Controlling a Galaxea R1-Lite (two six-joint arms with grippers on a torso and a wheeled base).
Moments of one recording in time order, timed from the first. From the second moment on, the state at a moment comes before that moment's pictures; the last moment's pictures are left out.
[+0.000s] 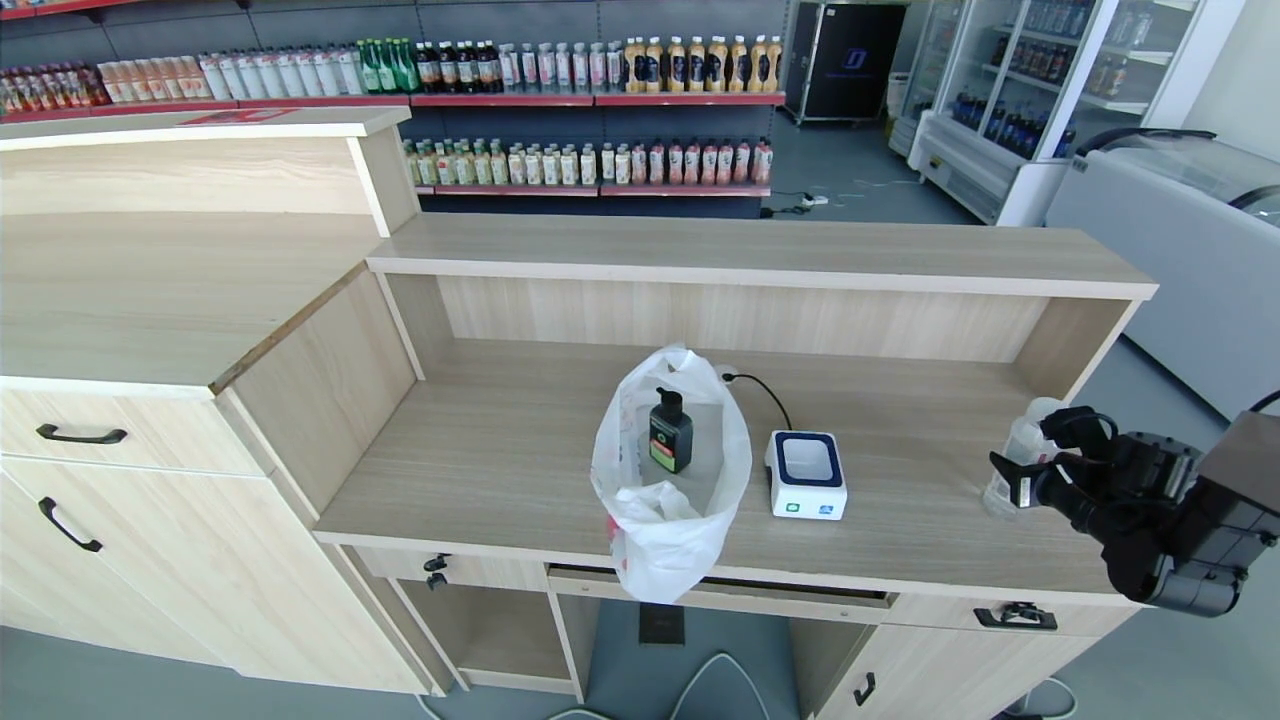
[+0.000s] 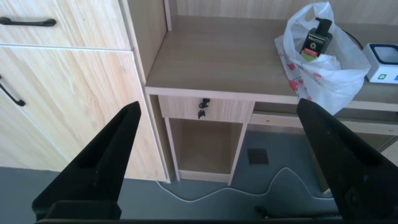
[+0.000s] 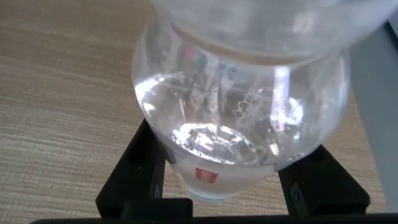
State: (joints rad) left arm 0.00 0.00 0.00 0.00 -0.02 0.00; right arm -0.33 2.52 -1.00 -1.33 0.27 -0.30
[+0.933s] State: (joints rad) left arm 0.00 0.00 0.00 0.00 -0.02 0.00; right arm -0.14 1.88 -1.12 -0.50 0.53 0.22
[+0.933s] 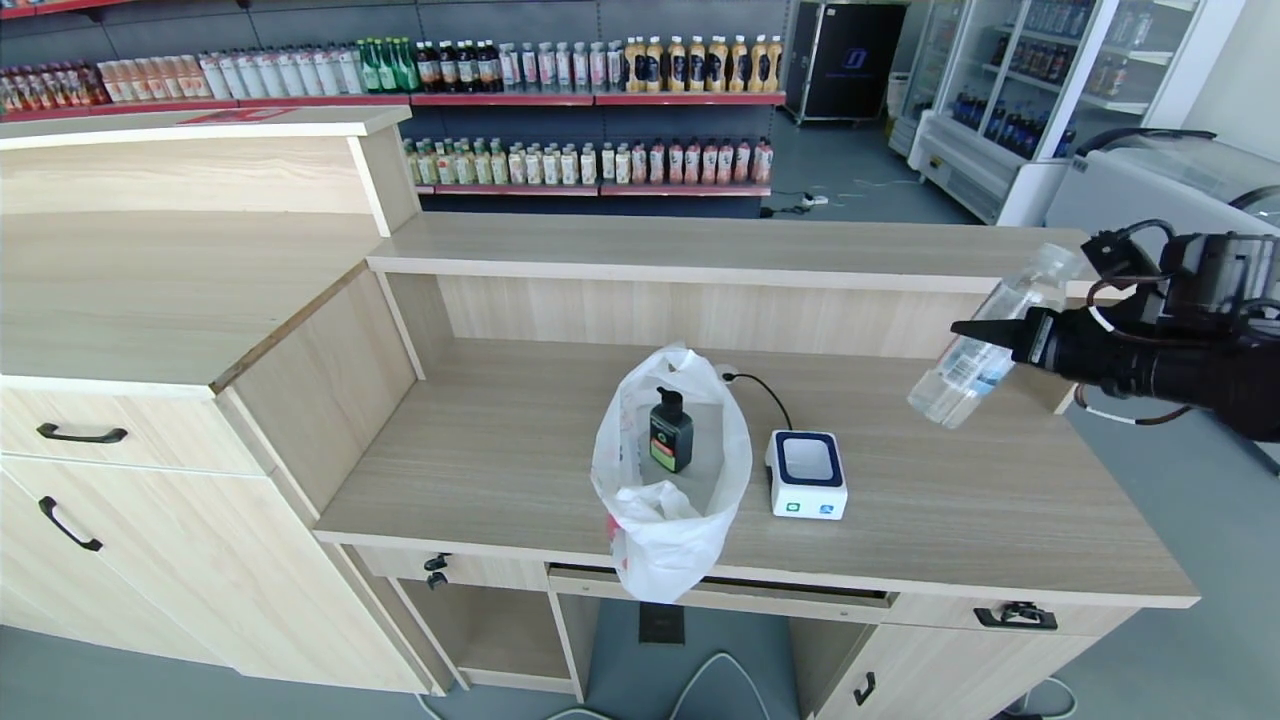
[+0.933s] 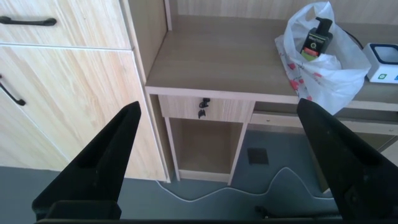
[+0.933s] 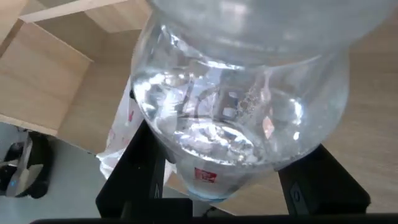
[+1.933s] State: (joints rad) left arm 0.00 0.00 0.00 0.00 -0.02 0.00; right arm 0.36 1.39 -0.95 -0.41 0.73 0.27
